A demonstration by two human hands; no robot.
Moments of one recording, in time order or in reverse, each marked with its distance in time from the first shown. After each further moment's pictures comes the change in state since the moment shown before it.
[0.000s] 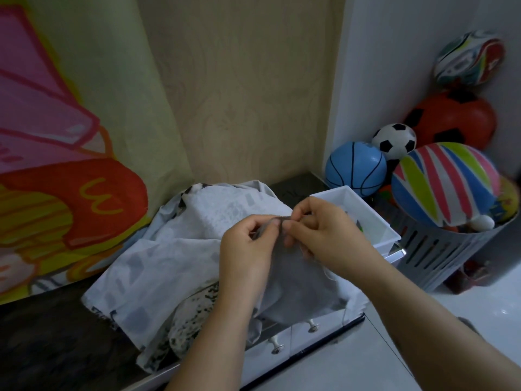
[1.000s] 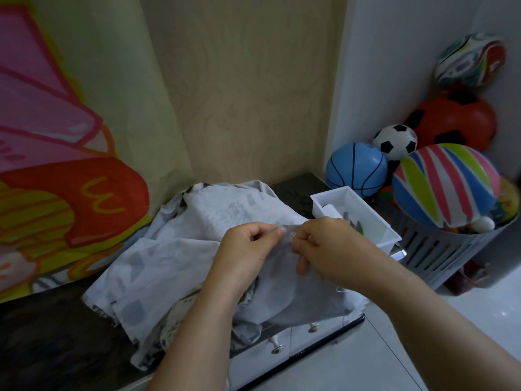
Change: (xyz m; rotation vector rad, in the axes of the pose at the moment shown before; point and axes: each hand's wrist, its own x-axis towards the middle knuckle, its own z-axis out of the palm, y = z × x) left_hand 0.011 -0.010 -0.015 0.081 -0.209 -0.179; right_hand -0.003 -0.016 -0.002 -0.664 -0.285 0.221
